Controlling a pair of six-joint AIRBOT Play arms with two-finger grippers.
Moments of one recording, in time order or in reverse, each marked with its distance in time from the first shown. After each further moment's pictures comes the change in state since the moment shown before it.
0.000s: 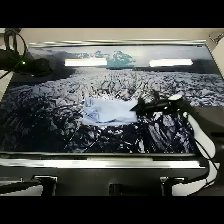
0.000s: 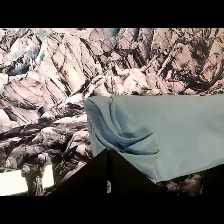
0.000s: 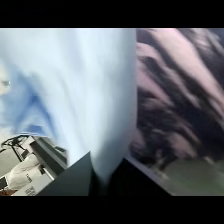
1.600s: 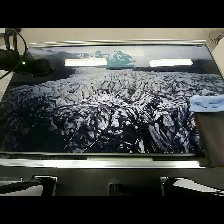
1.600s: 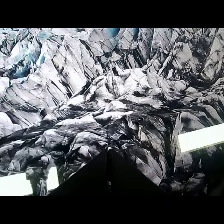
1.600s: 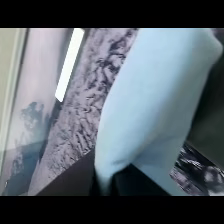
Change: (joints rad) left arm 0.000 0.000 0.000 0.000 0.003 0.027; right arm -1.035 0.229 0.670 -0.396 0.350 0.476
